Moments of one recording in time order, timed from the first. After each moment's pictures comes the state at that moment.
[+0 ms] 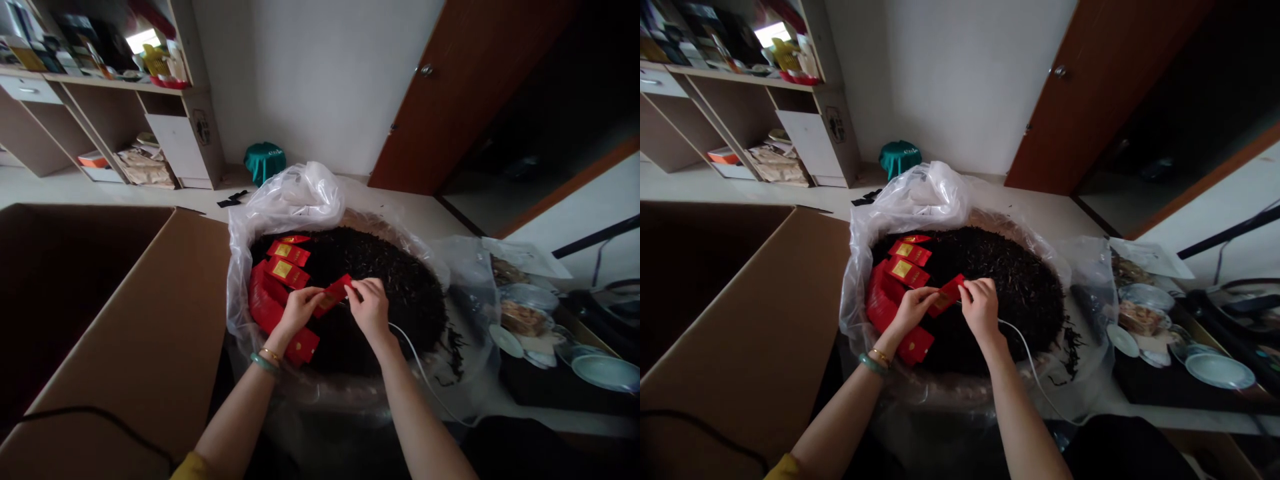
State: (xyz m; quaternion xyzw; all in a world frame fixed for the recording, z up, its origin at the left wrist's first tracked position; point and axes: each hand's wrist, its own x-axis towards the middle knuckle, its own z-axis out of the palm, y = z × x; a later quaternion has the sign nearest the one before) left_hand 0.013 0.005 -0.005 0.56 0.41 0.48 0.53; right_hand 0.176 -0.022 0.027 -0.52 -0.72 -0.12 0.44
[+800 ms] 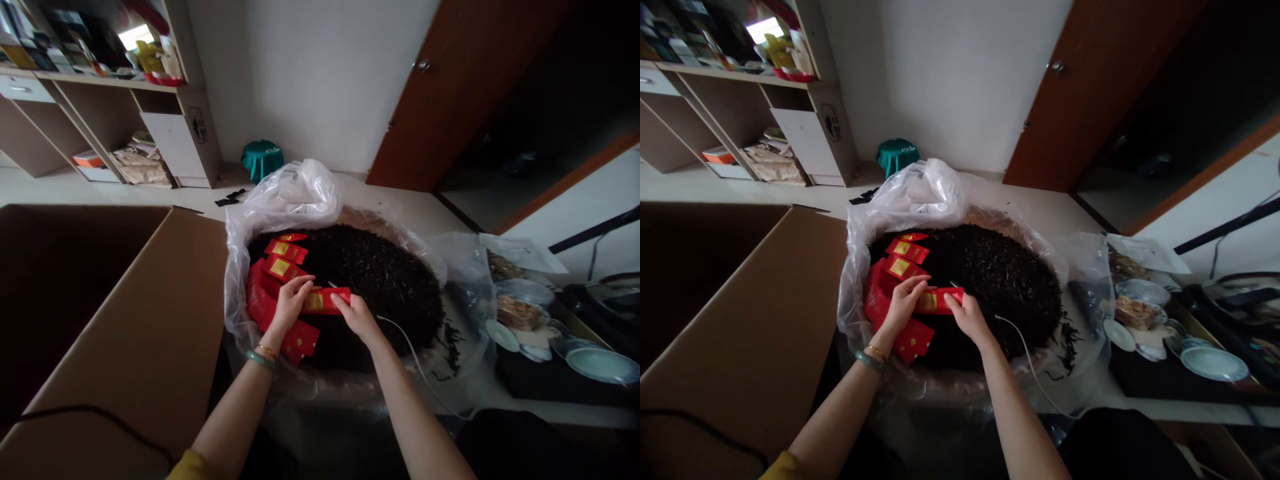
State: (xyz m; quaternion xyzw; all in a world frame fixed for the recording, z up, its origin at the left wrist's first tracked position) left_hand 0.007 0.007 0.001 0.46 0.41 0.52 0.59; right_hand 0.169 -0.033 0.019 -0.55 -0.59 0.43 0.41
